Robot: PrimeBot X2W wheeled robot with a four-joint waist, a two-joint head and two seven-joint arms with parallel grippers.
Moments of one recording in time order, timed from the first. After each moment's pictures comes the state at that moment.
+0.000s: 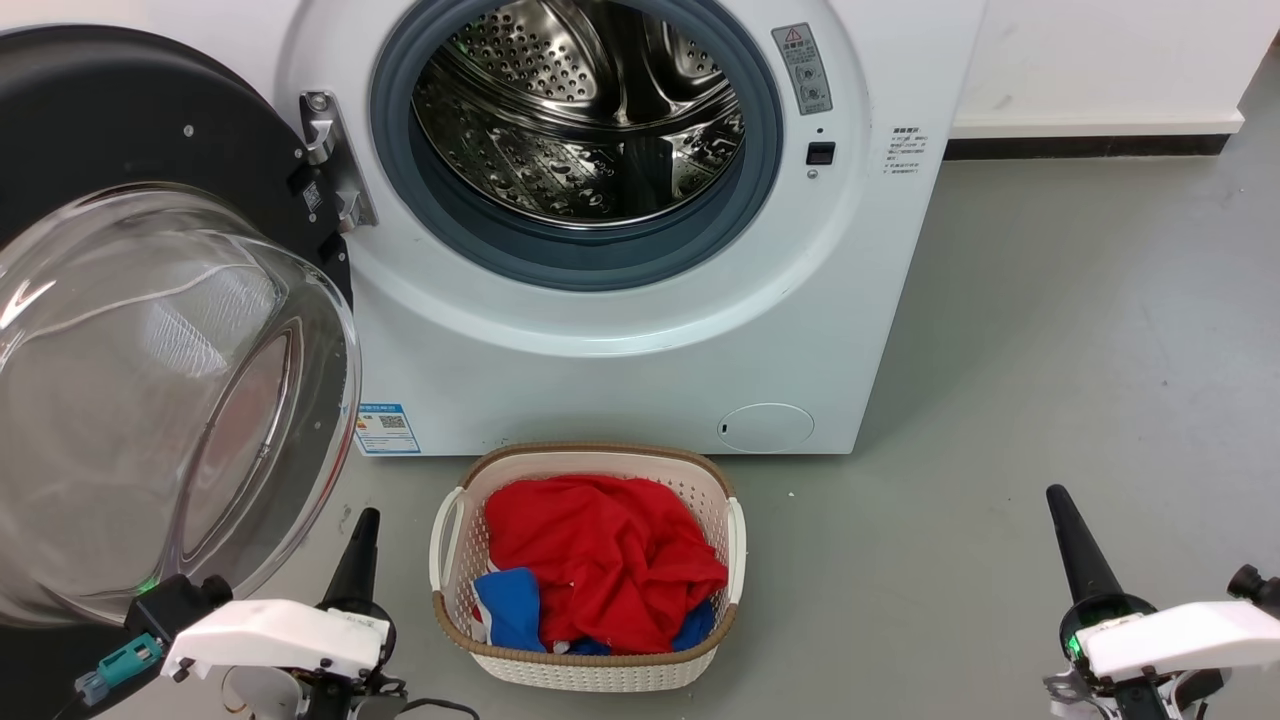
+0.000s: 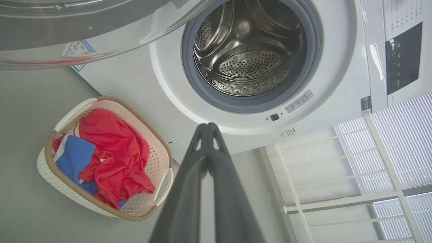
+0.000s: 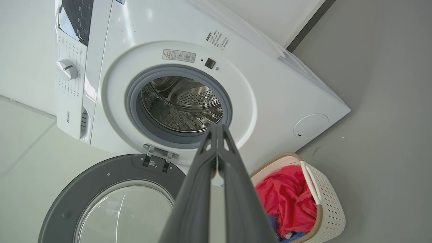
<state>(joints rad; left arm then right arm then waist) -0.07 0.18 -0.08 0.23 -1.21 0.00 -0.03 -0.01 -0.05 -0.08 0.15 1.07 0.13 0.06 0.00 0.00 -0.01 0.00</state>
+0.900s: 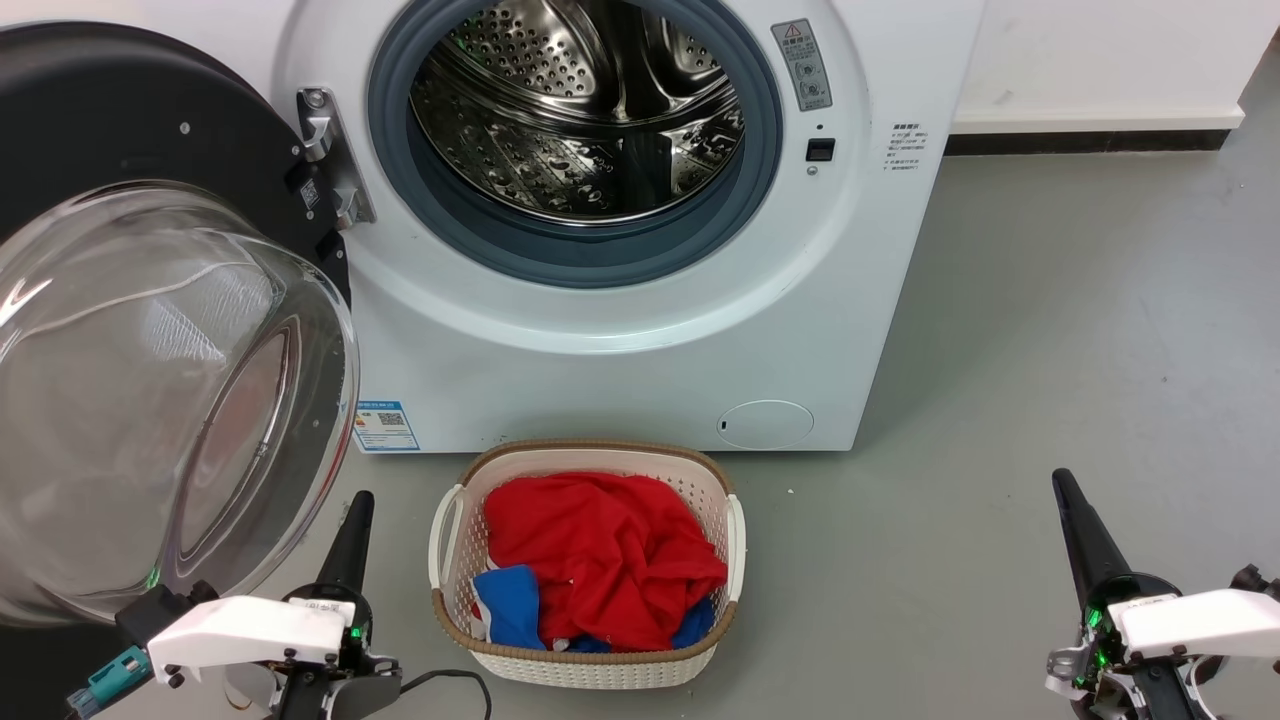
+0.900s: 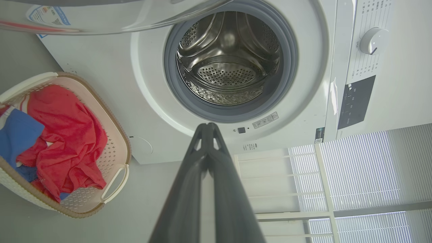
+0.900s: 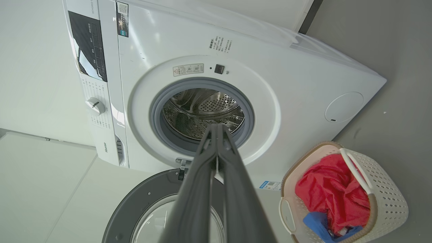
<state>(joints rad) -0.09 0.12 0.01 0.24 -1.41 -0.06 0.04 -0.05 -0.05 -0.10 0.20 1.34 0.13 0.08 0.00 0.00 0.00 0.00</state>
